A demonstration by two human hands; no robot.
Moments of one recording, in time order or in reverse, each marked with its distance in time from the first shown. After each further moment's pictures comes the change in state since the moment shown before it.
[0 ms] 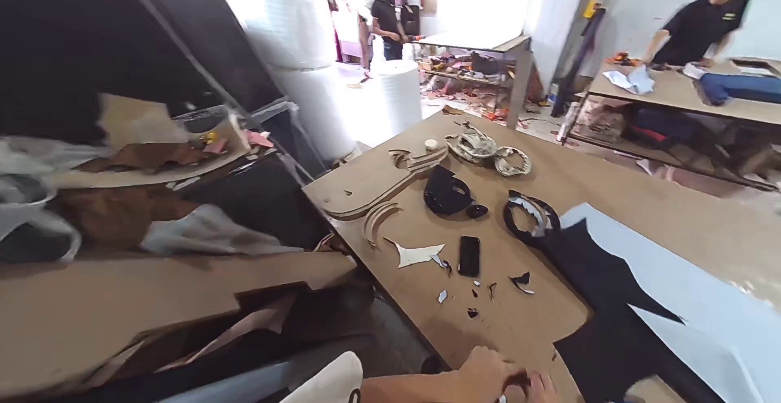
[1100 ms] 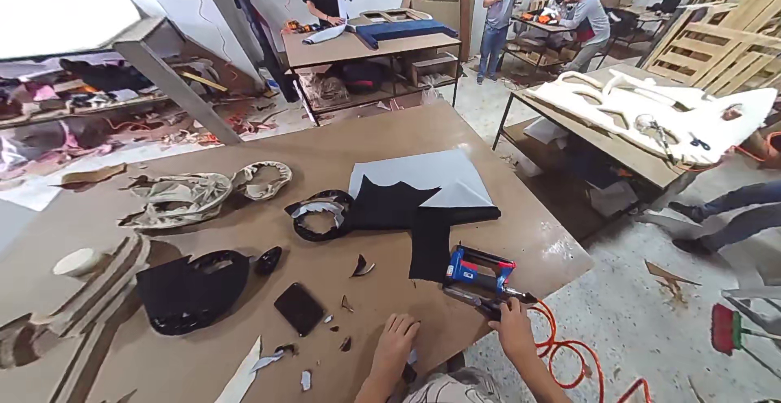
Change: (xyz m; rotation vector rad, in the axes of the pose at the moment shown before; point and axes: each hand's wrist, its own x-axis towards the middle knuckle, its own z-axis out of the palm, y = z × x) left_hand 0.069 -0.046 0.062 0.273 0.280 0.770; right_hand -0.129 0.137 0.002 0.049 0.033 0.978
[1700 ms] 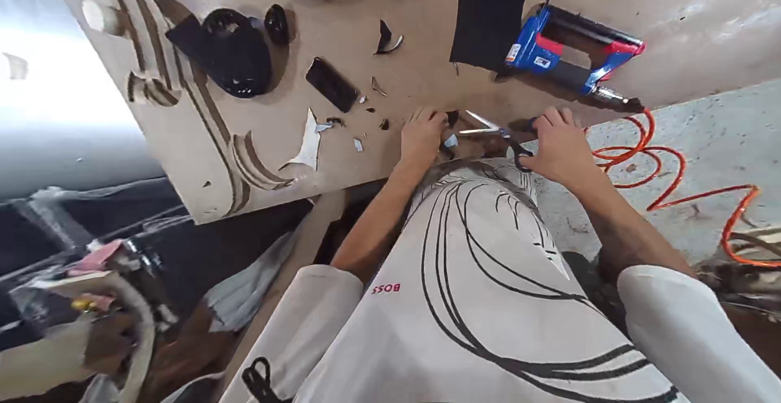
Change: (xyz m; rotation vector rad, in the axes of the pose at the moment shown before) left_hand 0.036 0.036 -0.058 0.012 -0.497 -0.507; right_hand -0.001 -0.007 -0.007 0.014 -0.253 -0.578
